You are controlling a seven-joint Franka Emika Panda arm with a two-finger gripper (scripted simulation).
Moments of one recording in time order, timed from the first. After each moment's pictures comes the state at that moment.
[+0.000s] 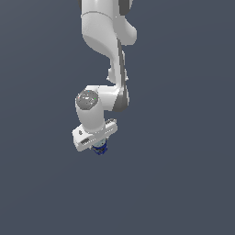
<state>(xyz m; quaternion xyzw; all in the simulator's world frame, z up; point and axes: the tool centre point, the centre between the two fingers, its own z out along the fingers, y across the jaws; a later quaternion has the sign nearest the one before) 0.035 -0.091 0.074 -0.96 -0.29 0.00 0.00</state>
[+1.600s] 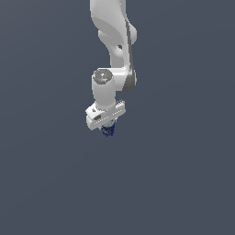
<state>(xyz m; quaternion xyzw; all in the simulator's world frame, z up) -0.063 -0.051 0.093 -0.96 -0.29 0.00 0.00</state>
